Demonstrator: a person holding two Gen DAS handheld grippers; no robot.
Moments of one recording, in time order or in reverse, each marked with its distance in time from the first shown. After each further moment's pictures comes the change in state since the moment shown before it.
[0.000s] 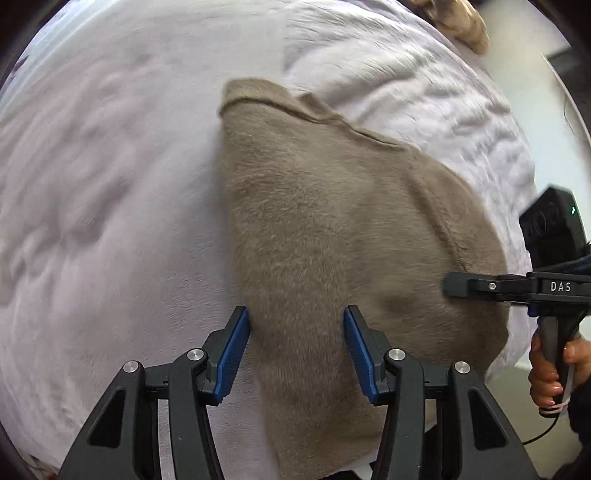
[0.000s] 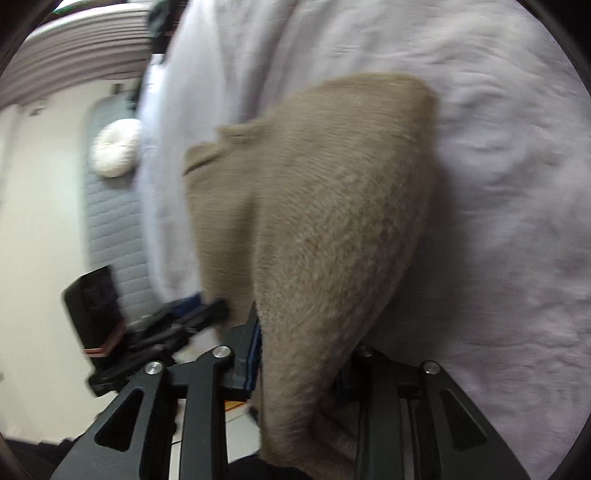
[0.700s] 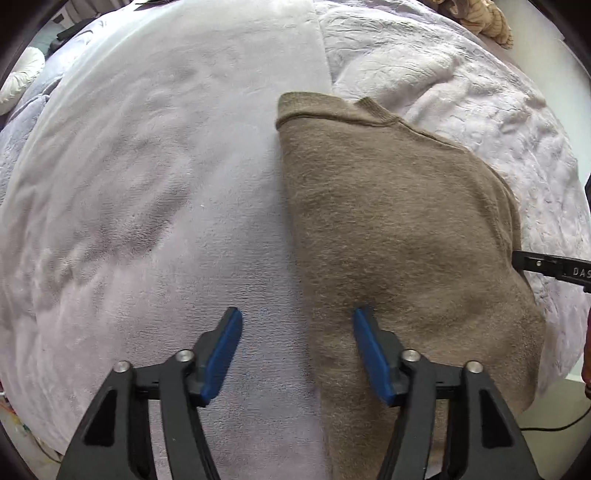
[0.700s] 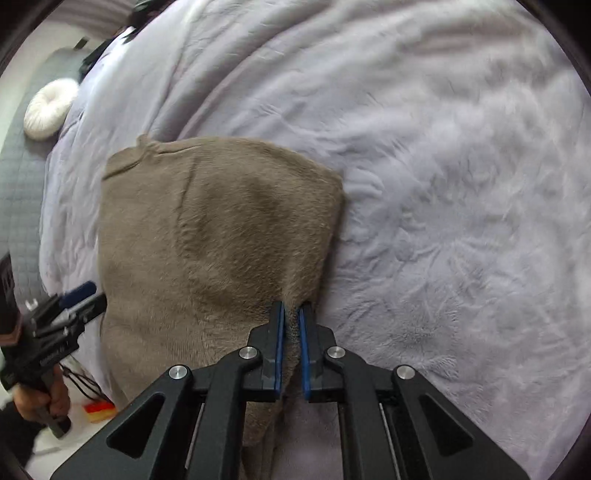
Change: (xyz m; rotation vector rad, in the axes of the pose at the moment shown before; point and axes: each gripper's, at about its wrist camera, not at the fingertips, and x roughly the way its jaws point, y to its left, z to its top) left arm 0.008 0.014 -0.002 0.044 -0.063 0.258; right arm -0.037 -0.021 0.012 -0.192 -0.107 -0.453
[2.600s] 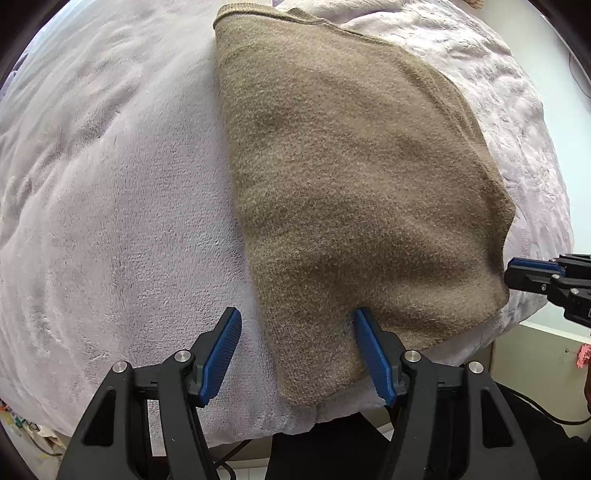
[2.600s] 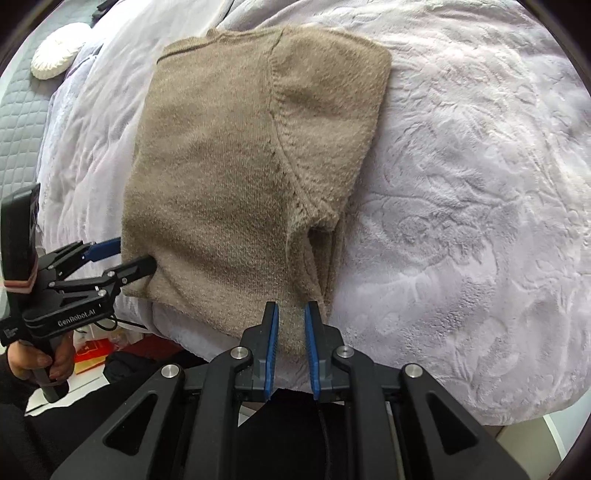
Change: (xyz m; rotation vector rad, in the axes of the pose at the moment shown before) left arm 0.001 -0.001 -0.088 0.057 0.176 -0.141; right arm -0.045 0.018 -0.101 -0.105 0.158 -0.081
